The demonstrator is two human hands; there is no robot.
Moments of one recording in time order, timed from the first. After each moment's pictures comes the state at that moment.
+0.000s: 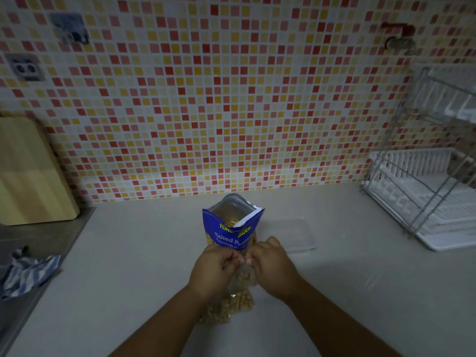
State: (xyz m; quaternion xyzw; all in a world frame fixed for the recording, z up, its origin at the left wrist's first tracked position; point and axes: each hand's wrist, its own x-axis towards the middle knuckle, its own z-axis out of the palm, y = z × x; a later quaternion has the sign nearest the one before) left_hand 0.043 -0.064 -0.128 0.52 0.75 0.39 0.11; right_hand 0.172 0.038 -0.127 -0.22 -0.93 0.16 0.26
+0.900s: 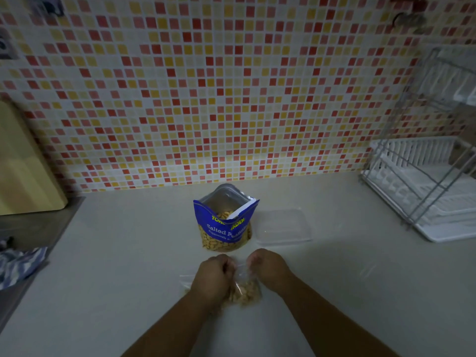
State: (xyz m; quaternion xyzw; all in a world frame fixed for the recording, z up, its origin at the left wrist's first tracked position) left_hand 0.060 -0.055 -0.171 0.43 0.83 0.31 0.18; right_hand 0.174 0.055 -0.168 -0.42 -0.79 0.44 0.07
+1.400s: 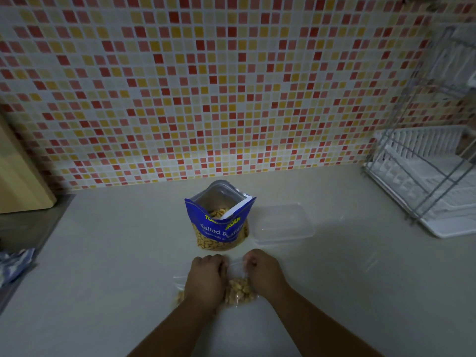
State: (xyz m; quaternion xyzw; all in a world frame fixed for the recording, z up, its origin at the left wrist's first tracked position) left_hand 0.050 -0.043 -0.213 0.46 0.86 0.23 0.06; right_hand 0.164 0.053 -0.200 -0.45 -0.77 0.44 0.13
